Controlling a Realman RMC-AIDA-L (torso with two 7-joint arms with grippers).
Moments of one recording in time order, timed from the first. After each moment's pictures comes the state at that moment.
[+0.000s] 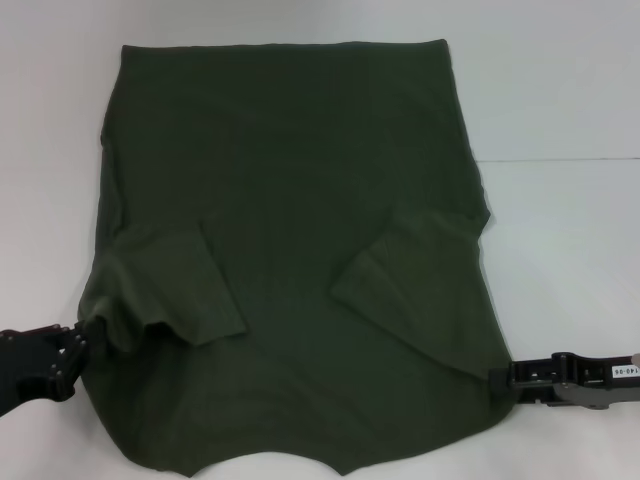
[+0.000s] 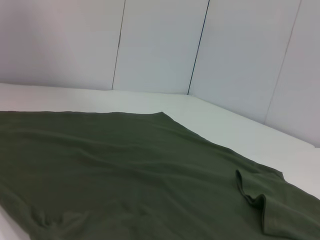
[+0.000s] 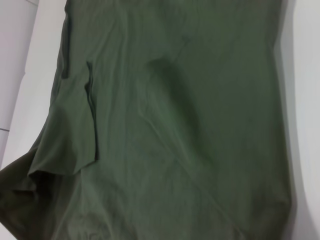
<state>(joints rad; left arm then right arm) -0.31 -2.17 0.32 0.71 2.00 1.44 -1.20 0.54 1.95 -0.85 -0.51 -2.11 -1.37 2.36</state>
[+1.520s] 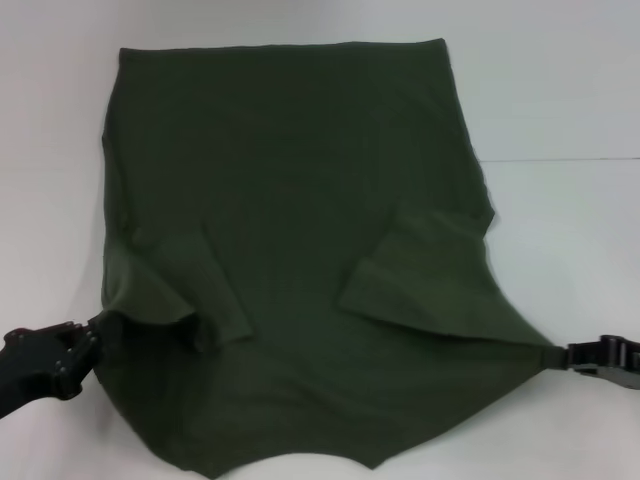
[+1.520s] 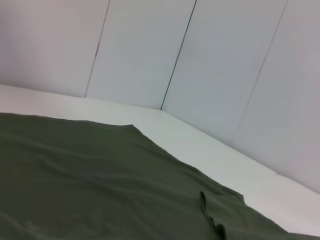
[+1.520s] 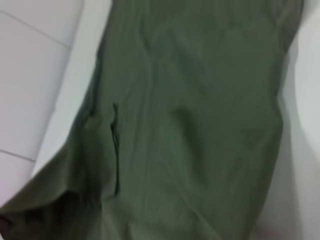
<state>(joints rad) -0.31 -2.17 0.32 0.72 1.99 1.55 -1.32 0.49 1.96 -0.57 -0.53 -2.17 -1.47 2.17</state>
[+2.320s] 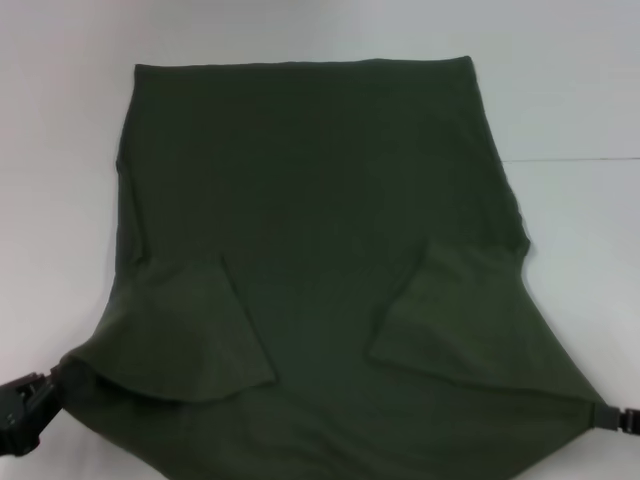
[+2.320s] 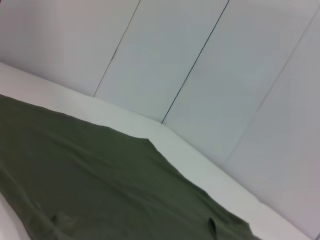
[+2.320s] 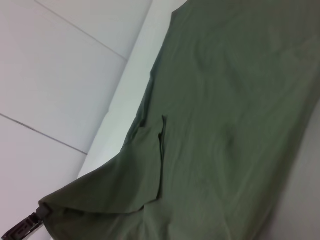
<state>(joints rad) -0.21 -2.17 0.23 0.72 2.00 1.71 -1.42 0.34 1.95 -0.43 -0.53 -2.17 -1.70 1.94</state>
